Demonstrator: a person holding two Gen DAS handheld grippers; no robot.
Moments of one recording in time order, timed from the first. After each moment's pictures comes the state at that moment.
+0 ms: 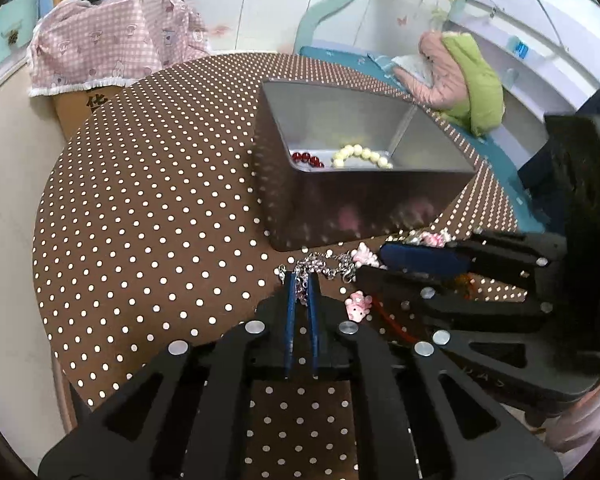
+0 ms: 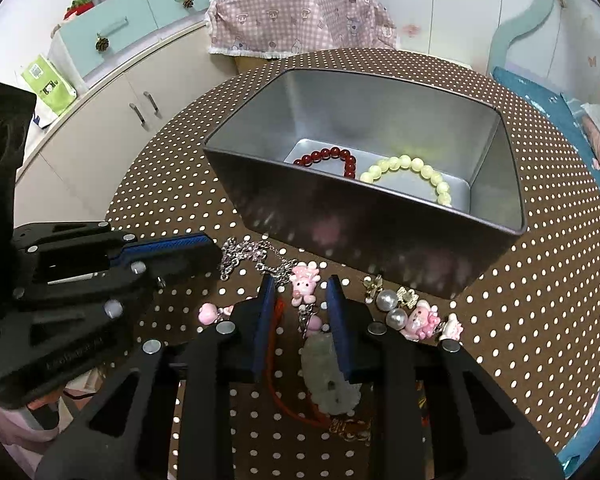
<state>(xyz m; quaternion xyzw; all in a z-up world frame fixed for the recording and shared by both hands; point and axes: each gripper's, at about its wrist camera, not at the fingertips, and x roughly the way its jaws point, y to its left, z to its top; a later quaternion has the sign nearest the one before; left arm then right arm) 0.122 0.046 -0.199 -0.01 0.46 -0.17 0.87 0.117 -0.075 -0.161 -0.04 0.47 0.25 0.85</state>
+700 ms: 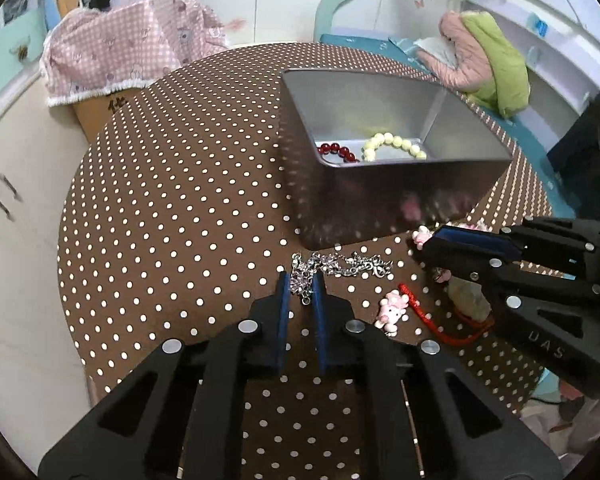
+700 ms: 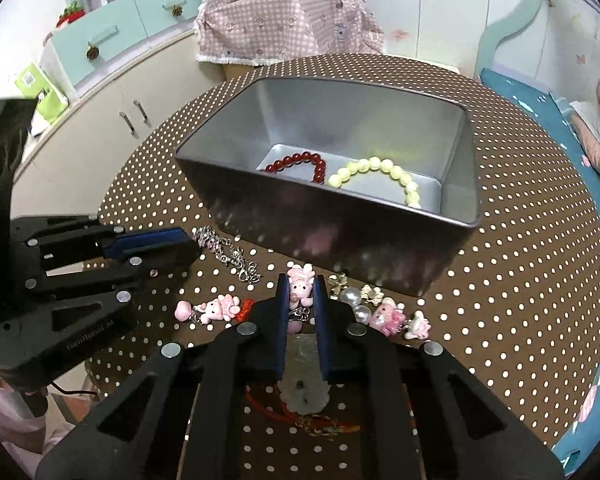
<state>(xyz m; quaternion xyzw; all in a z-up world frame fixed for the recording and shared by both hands) 0.130 0.045 -0.203 0.02 0.47 -0.13 0.87 0.118 -0.094 -0.157 -0.03 0.46 0.23 0.86</state>
